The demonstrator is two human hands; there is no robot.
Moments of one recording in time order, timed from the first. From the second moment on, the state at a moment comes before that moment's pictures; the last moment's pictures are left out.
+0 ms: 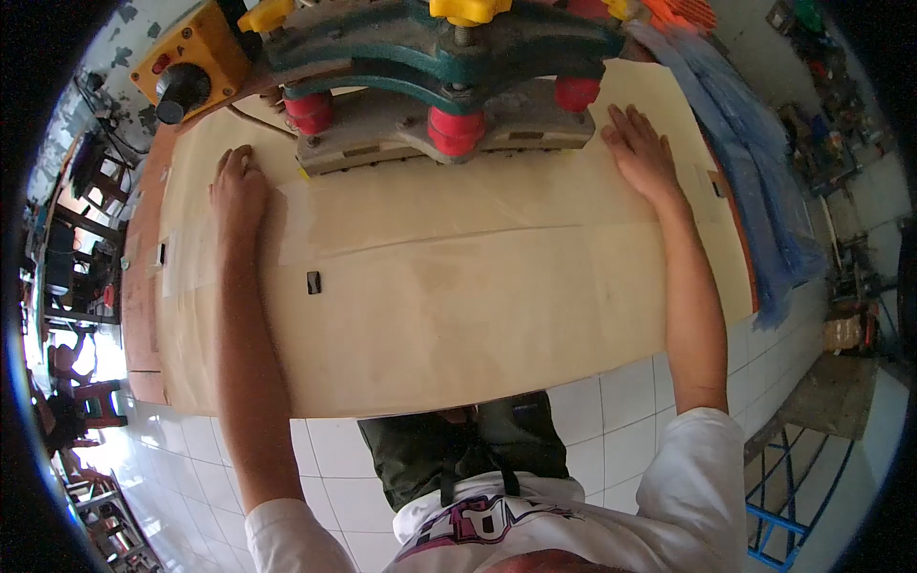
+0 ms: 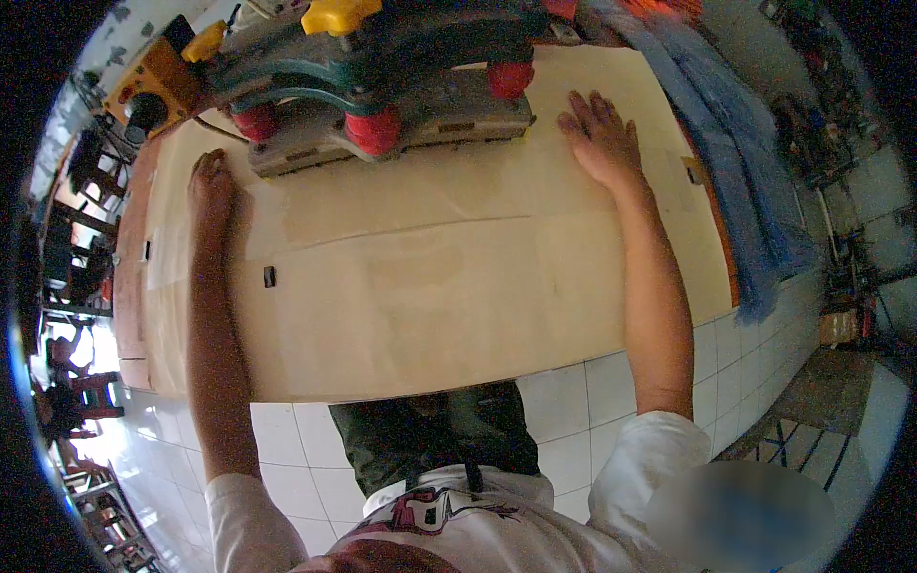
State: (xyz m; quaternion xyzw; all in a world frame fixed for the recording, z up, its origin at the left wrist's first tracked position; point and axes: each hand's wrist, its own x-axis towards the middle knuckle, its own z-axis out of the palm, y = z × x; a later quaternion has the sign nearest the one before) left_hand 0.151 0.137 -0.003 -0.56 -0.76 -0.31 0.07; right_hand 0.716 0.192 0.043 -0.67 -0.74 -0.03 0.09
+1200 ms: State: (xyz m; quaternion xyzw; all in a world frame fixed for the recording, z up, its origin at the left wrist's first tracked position) left_hand 0.178 0.111 0.043 -0.47 -0.71 -0.51 0.04; right_hand 0.733 0.208 0.037 -0.64 -0.75 0.01 0.14
